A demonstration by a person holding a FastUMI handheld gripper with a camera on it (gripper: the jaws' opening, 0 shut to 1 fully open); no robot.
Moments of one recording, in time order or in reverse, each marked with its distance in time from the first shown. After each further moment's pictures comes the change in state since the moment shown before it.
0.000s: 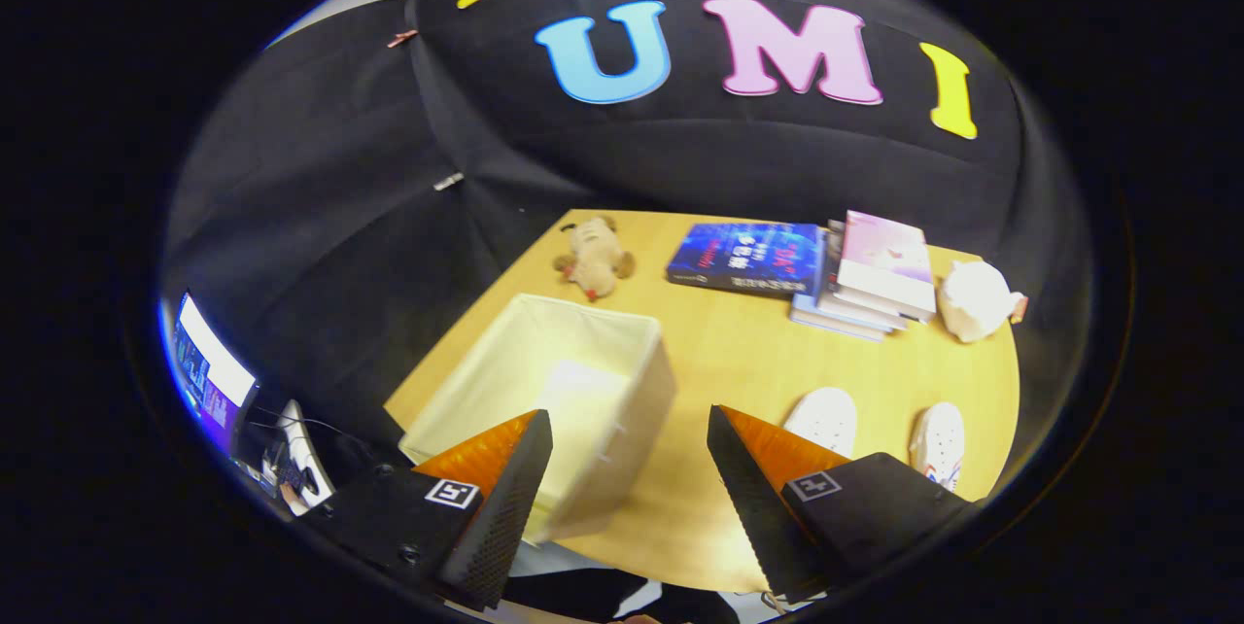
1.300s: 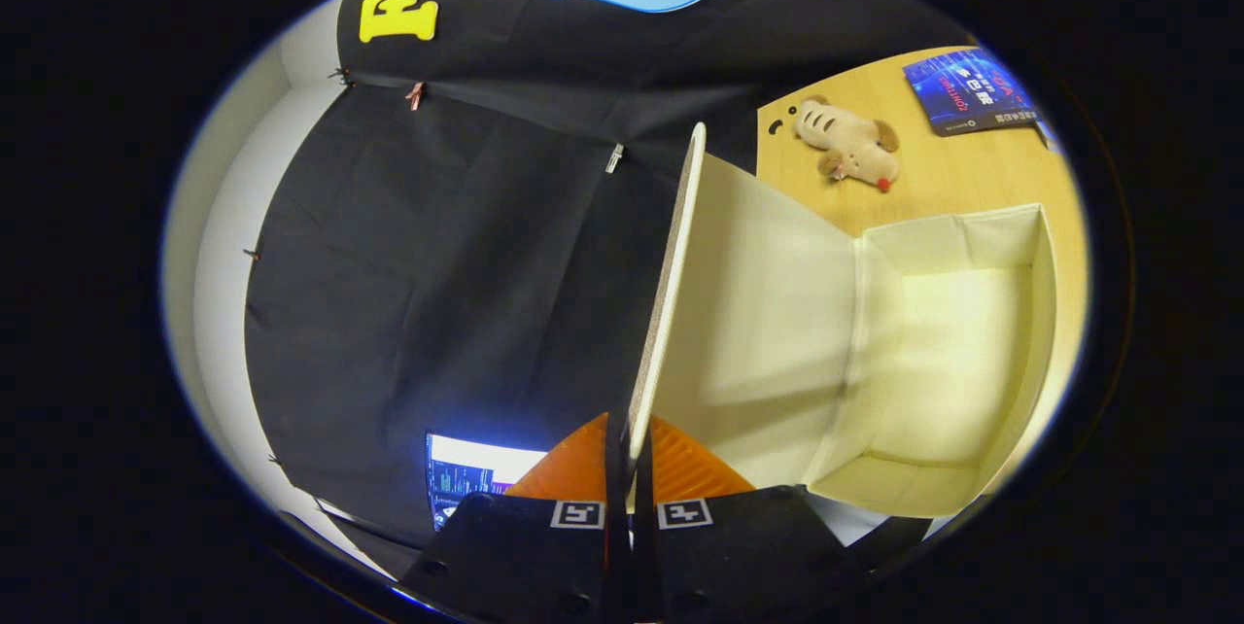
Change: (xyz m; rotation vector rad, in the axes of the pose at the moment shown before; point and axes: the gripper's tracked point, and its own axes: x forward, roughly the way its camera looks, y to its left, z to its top) arm 0.027 0.322 0.088 0.534 0.304 0.694
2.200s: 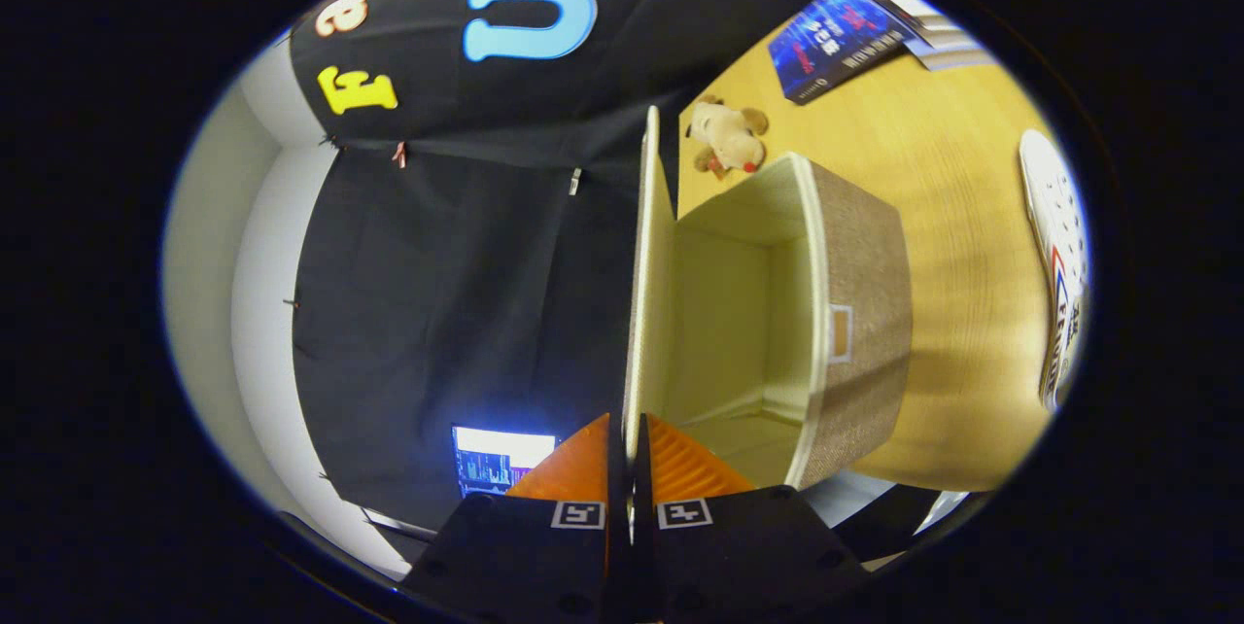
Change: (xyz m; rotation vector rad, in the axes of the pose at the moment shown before) arm -0.148 -0.148 -0.010 0.119 -0.020 0.085
